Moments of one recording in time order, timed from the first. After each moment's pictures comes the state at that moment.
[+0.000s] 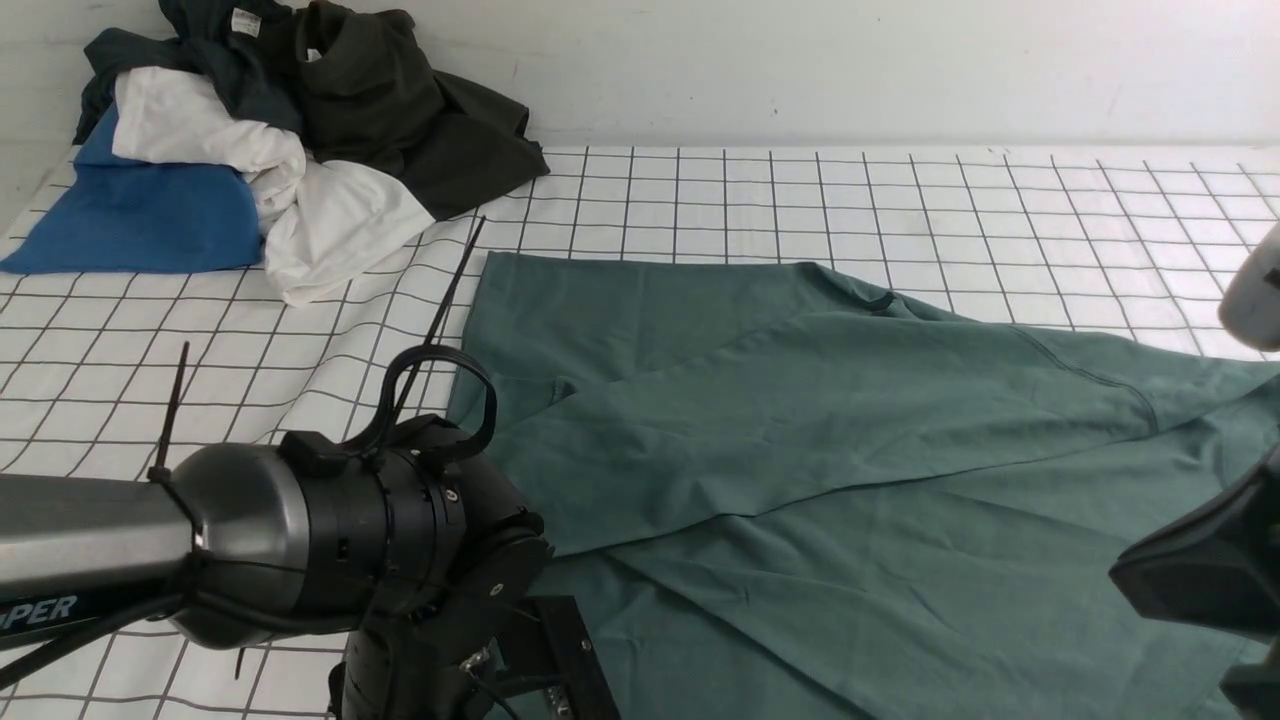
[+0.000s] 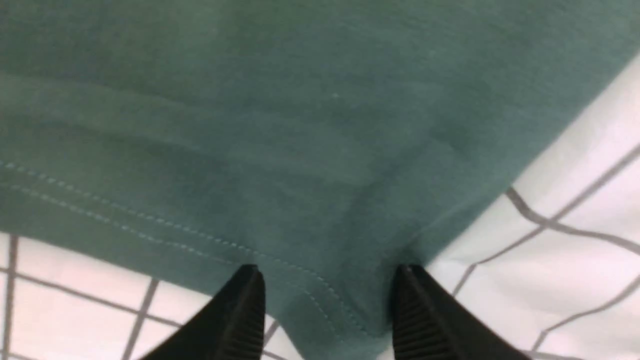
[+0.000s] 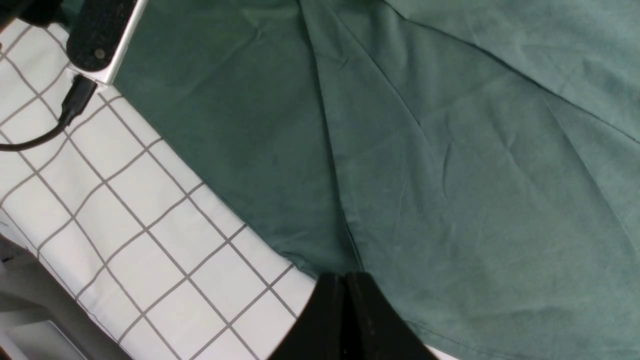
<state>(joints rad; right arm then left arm) 0.58 0.98 -1.05 0.13 1.26 -0.23 -0.74 1.71 -0.89 0.12 1.02 0.32</state>
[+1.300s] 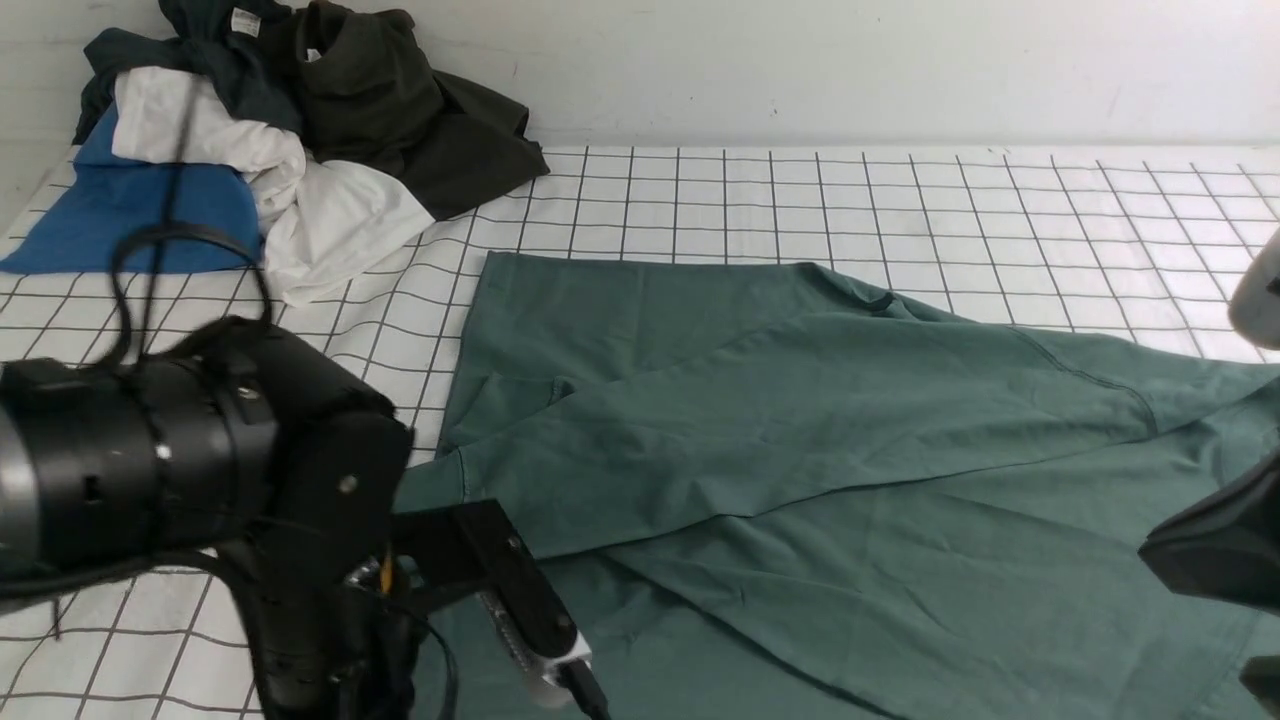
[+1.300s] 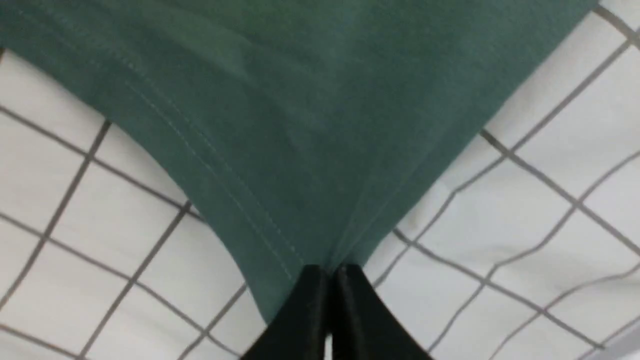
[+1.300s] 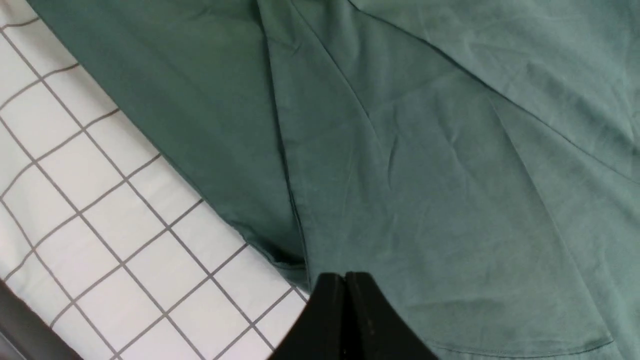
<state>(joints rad) 0.58 0.98 -1.05 0.04 1.26 -0.27 -0.58 1.48 -0.89 0.00 1.11 0.36</state>
